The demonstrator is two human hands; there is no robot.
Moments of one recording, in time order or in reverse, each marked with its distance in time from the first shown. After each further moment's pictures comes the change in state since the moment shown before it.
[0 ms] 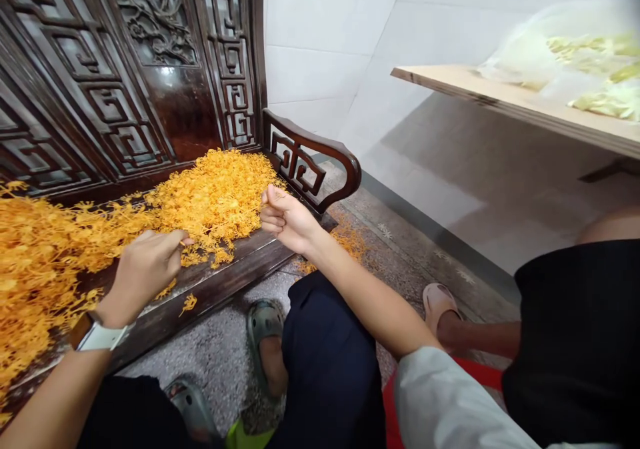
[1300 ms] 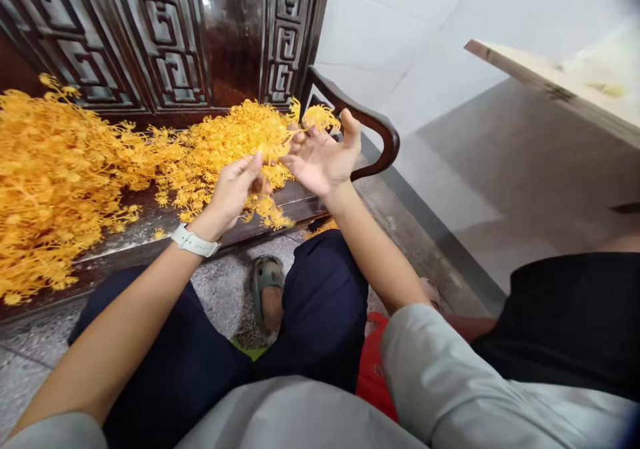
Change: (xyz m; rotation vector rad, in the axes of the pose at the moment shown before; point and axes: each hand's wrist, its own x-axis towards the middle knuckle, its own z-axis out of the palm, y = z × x) left_hand 0.028 0.101 0.011 -1.278 0.035 -0.604; right_hand 0.004 -0.002 0.031 -0.041 -0.034 -0.180
